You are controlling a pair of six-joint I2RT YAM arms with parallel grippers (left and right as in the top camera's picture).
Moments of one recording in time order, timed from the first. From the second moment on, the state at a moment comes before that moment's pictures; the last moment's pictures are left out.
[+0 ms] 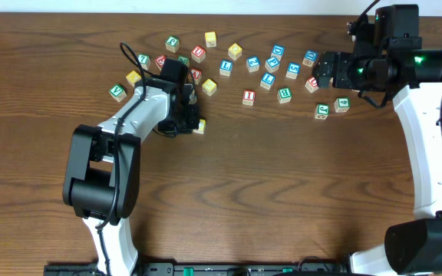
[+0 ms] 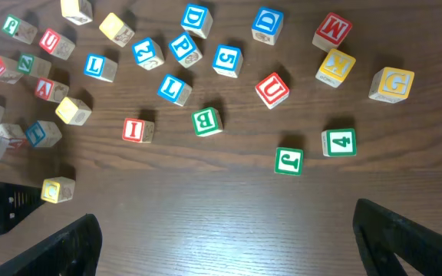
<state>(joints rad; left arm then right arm) -0.25 2.02 1.35 -0.76 0.21 -0.26 0.04 1.67 1.70 -1.05 -0.19 0.13</state>
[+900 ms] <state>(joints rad) -0.29 2.02 1.35 -0.68 0.20 -0.28 0.04 1.67 1.70 -1.05 -0.19 0.13</state>
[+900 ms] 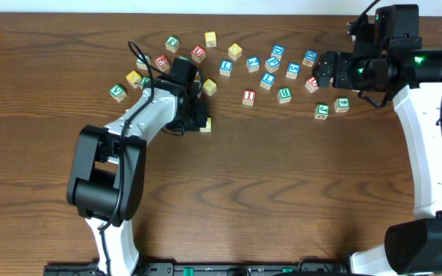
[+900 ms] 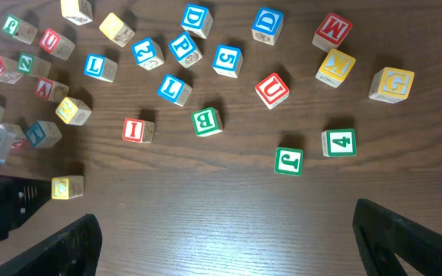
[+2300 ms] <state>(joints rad) -0.12 1.75 1.36 -0.76 0.20 -0.22 0.04 1.67 1.70 -1.05 -0.17 0.13</state>
